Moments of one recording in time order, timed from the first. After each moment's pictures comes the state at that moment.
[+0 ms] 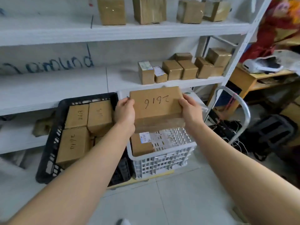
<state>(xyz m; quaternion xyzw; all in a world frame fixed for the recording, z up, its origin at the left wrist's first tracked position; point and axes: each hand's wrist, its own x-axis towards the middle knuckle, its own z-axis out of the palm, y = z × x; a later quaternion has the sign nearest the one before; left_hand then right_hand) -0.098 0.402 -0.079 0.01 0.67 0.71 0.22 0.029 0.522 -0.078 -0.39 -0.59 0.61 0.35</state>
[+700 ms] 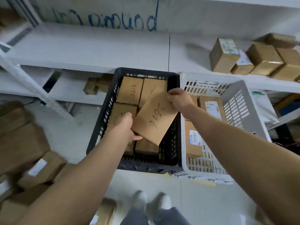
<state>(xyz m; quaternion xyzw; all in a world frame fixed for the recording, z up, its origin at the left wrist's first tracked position) -0.272 0.260 -0.162 -0.37 0.58 0.64 0.33 -0.256 0.447 -0.163 -0.30 -0.78 0.54 0.00</state>
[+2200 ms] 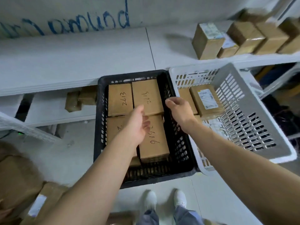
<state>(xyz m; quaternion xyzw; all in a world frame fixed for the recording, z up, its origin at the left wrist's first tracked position) -0.316 0.280 -0.160 -0.18 0.63 0.62 0.43 -0.254 0.410 -0.177 -0.40 -0.71 0.57 0.10</state>
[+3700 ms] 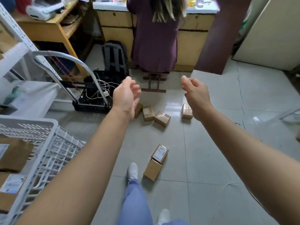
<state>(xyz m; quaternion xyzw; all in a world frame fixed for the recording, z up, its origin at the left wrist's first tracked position) 0.281 0.479 -0.121 0.34 0.52 0.41 0.67 0.450 0.412 -0.135 -0.72 -0.30 0.30 0.55</state>
